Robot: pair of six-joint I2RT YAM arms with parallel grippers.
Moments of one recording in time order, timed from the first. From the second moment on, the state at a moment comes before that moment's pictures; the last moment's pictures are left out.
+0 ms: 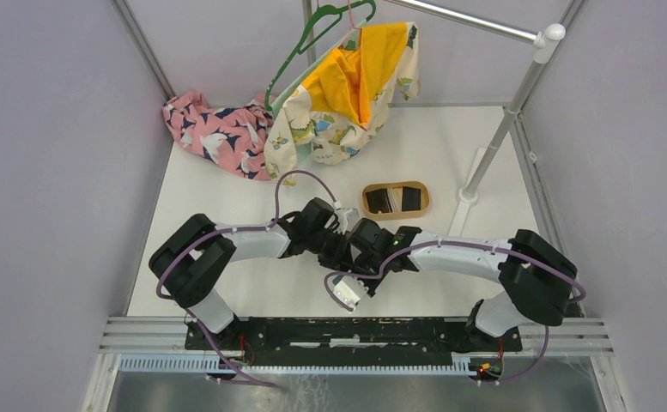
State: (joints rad) left arm -0.78 1.64 0.73 -0.01 0.57 -0.48; right arm 1.03 1.53 0.86 -0.54 -0.35 -1.36
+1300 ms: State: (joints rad) left arm -0.80 1.59 0.73 -0.08 0.51 -0.48; right arm 1.11 1.48 0.78 -0.45 -0.23 -1.39
